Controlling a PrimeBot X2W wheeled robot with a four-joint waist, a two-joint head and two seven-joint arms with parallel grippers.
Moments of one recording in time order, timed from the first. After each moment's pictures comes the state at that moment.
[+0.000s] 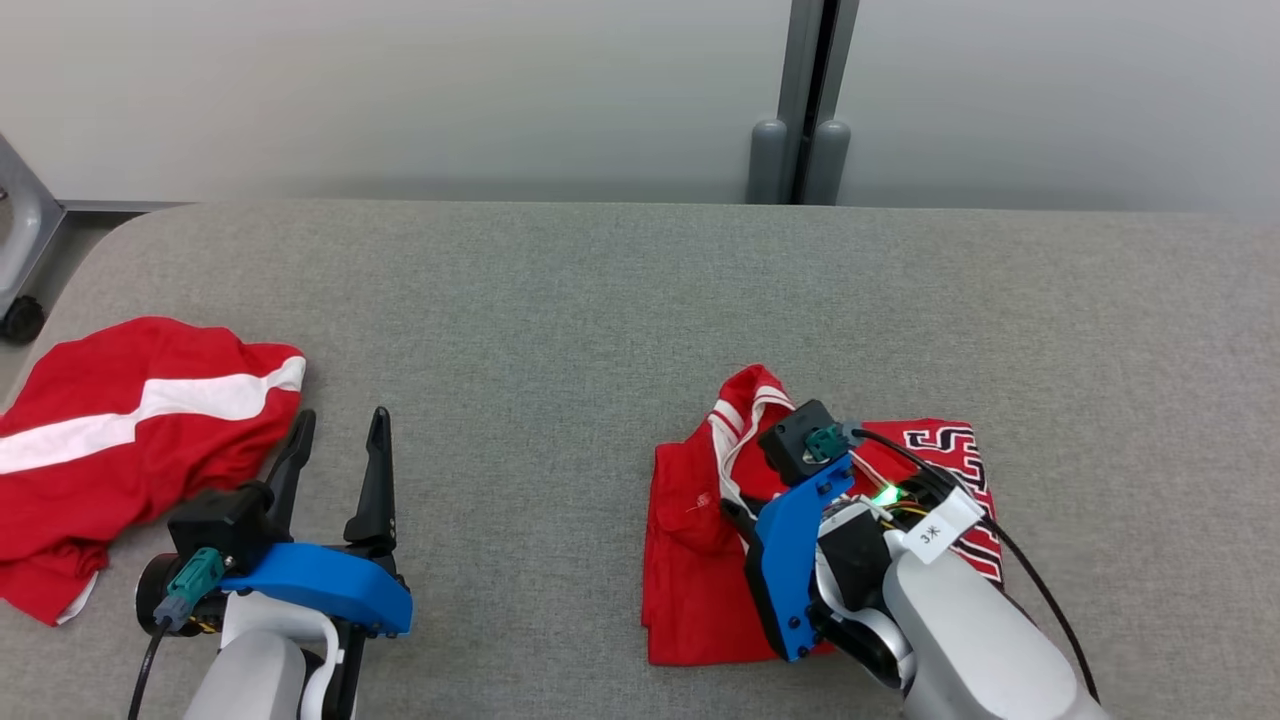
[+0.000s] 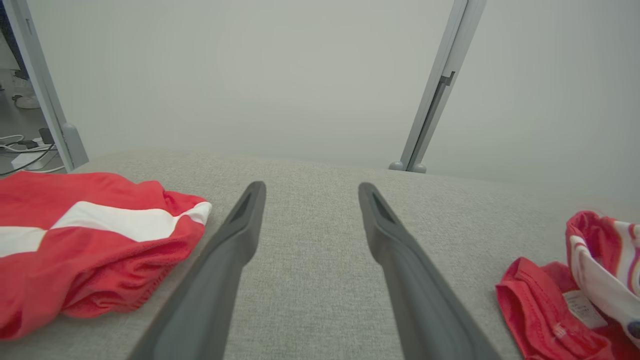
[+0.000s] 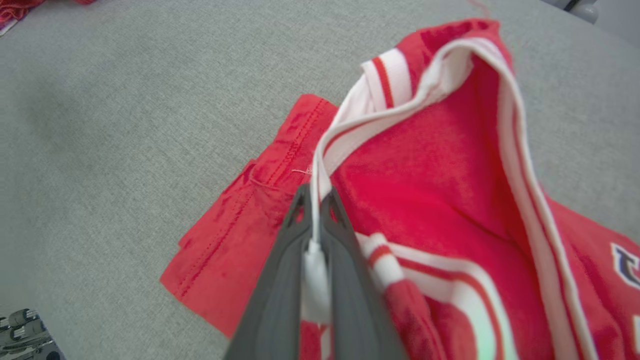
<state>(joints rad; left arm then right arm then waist) -0.26 0.20 -0.20 0.49 -0.40 -0.11 -0.26 -0.47 -0.05 0.46 0.49 0.25 0.13 0.48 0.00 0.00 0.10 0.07</state>
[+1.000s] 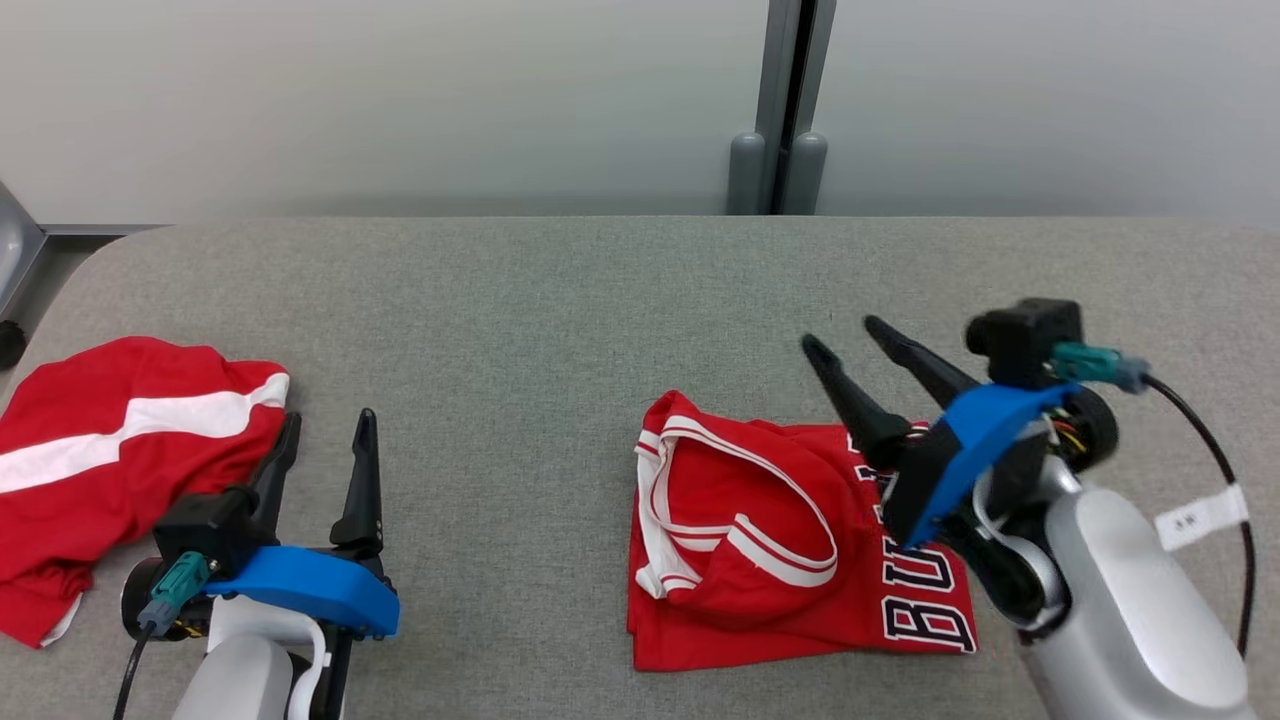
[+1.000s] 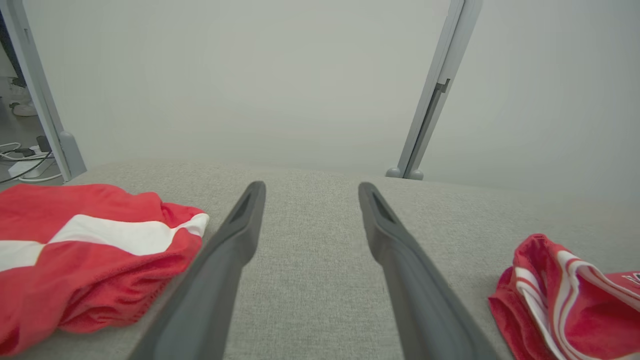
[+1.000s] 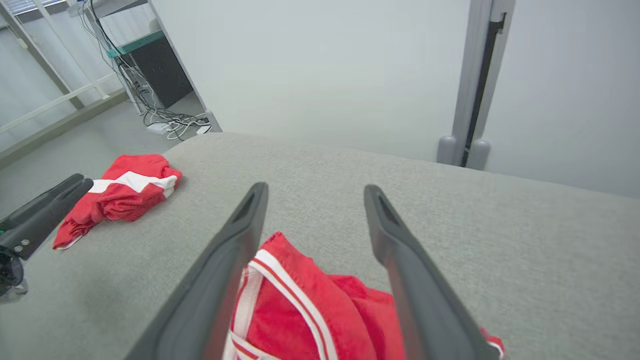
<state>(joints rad) -0.26 0.21 -0.20 0.49 -0.41 -0.10 -0.26 -0.48 -0.14 0.32 0.26 0.50 0.13 0.25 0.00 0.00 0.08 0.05</state>
